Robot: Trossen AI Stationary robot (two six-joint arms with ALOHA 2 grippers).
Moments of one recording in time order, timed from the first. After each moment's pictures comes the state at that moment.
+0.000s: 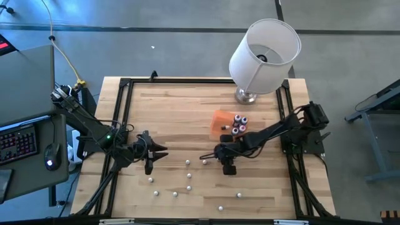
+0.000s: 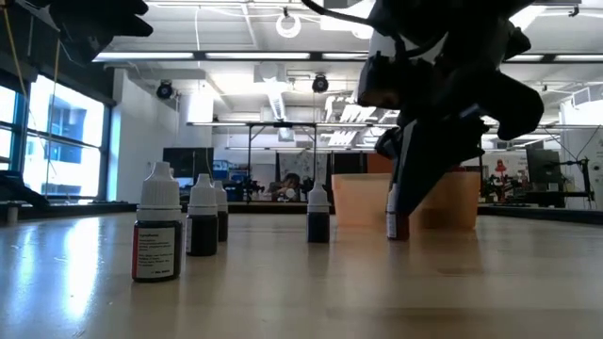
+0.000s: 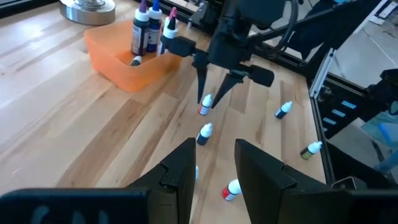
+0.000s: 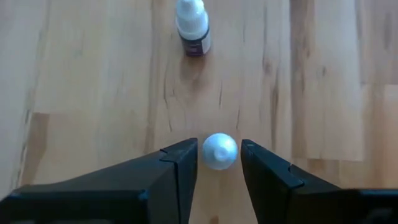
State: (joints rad) left arm -0.71 0.95 0.64 -0.20 -0.77 -0.77; right arm 0.24 1.75 0.93 -0.21 0.02 0.22
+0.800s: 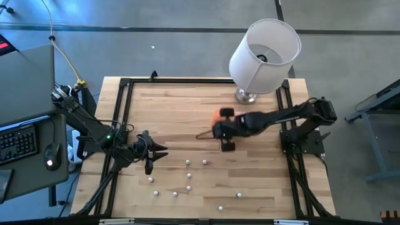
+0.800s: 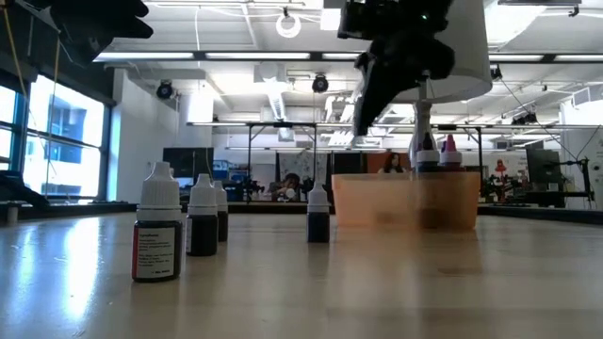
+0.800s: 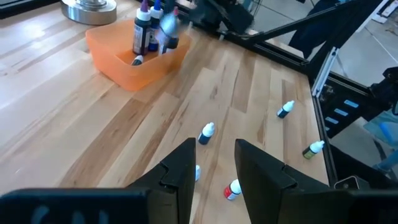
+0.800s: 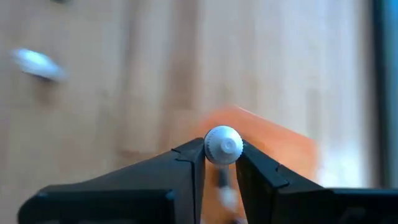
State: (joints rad) left arm -0.71 0.95 0.64 -0.21 -0.77 -0.77; right arm 0.08 1.62 1.23 -0.69 0.32 -0.09
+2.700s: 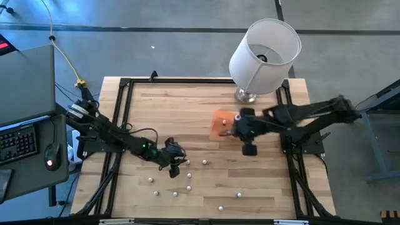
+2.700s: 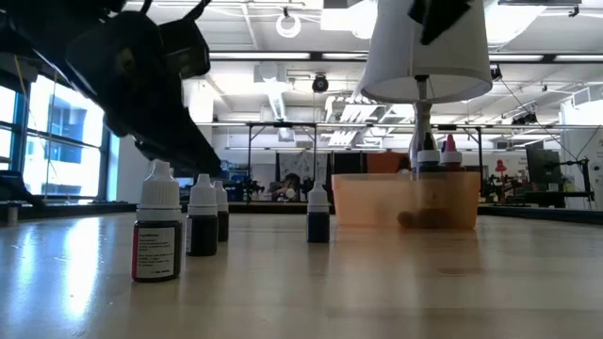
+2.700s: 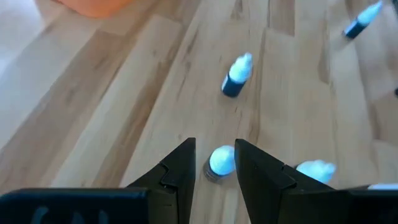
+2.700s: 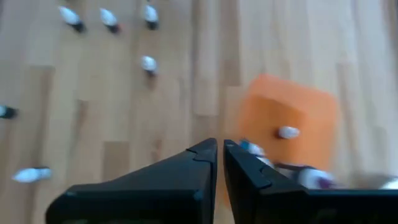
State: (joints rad) left arm -0.43 1.52 0.64 0.18 -0.40 -0.58; right arm 0.18 1.33 1.29 -0.98 0.13 0.15
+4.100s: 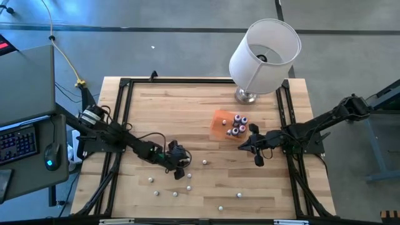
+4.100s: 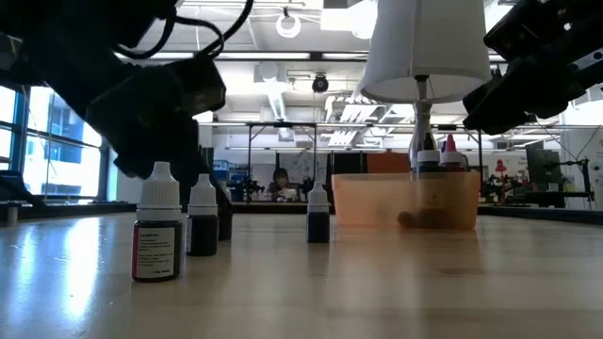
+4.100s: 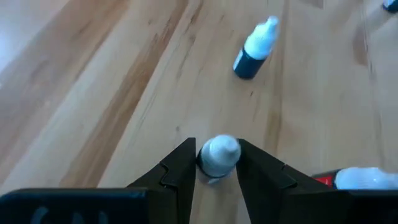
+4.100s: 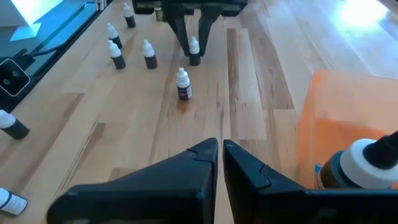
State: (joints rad) left arm -0.42 1.70 0.68 0.27 -0.39 -0.61; right arm 0.31 0.91 0.26 0.20 0.18 0.18
